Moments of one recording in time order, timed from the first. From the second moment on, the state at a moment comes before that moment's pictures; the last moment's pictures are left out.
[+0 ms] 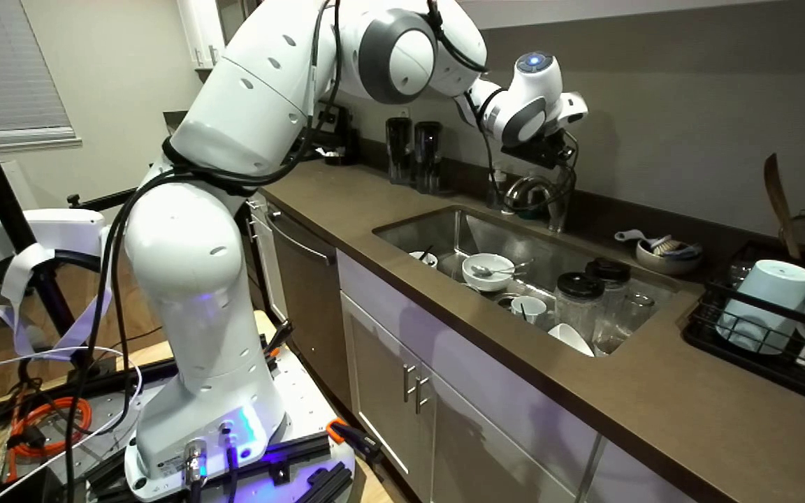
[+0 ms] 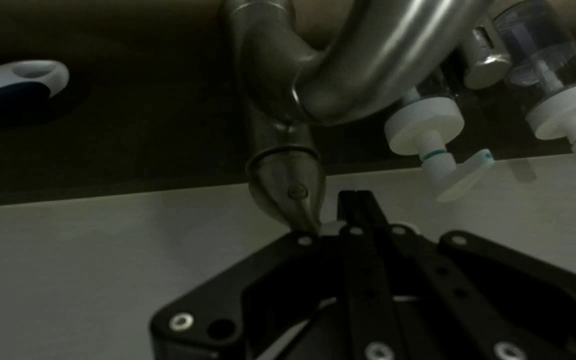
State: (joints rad) arm -0.09 0.69 0.20 -1.40 0.18 2.84 -0.19
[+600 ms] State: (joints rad) arm -0.04 0.69 0.11 -1.39 0.14 2.82 -0.16
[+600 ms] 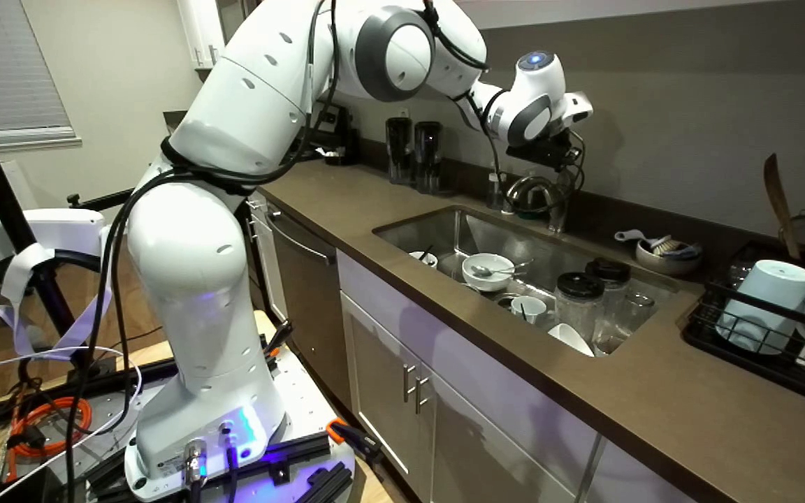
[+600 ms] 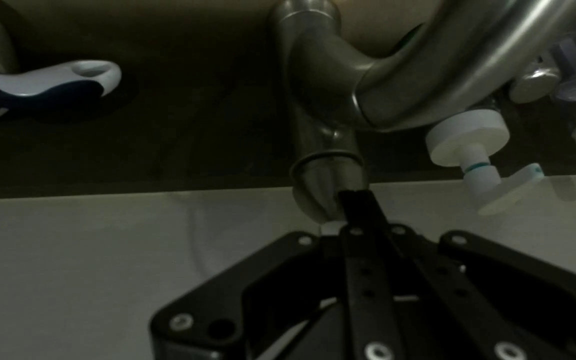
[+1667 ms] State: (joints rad) arm -0.03 0.72 0.11 -1.39 0.14 2.95 -0.14
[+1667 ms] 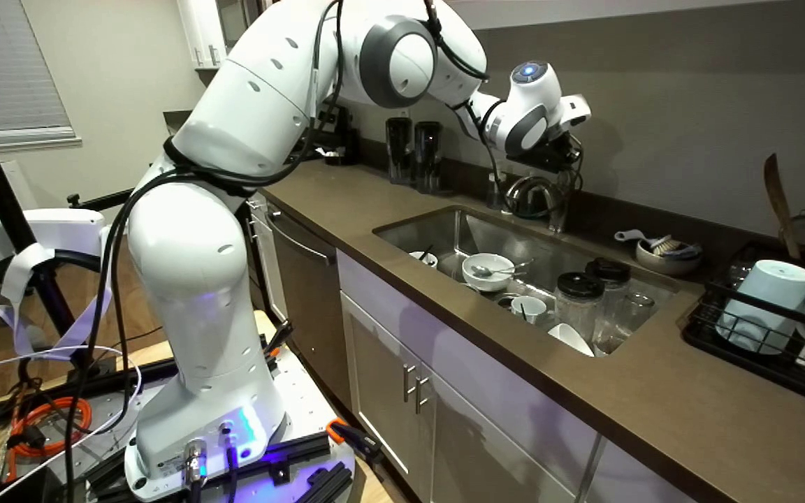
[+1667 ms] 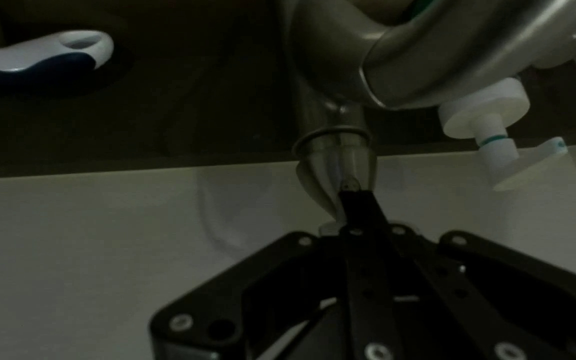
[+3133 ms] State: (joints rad) arm 0.03 0.73 0.02 -1.39 0.14 3.34 -0.04
